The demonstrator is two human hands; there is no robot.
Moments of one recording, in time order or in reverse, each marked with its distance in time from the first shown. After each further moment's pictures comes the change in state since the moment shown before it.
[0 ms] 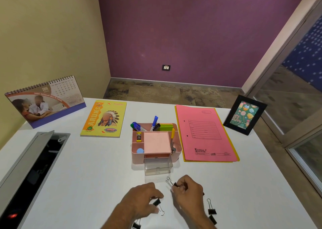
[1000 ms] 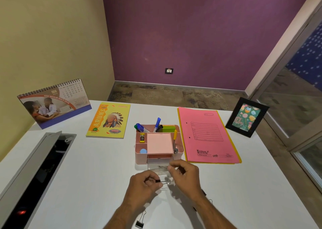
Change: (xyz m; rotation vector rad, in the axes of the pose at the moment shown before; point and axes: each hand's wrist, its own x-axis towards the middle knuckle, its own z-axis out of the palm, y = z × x) left_hand -0.020 0.029 -0.020 -0.873 0.560 -0.204; right_hand 0.029 -0.046 -0.004 0.174 -0.041 -0.233
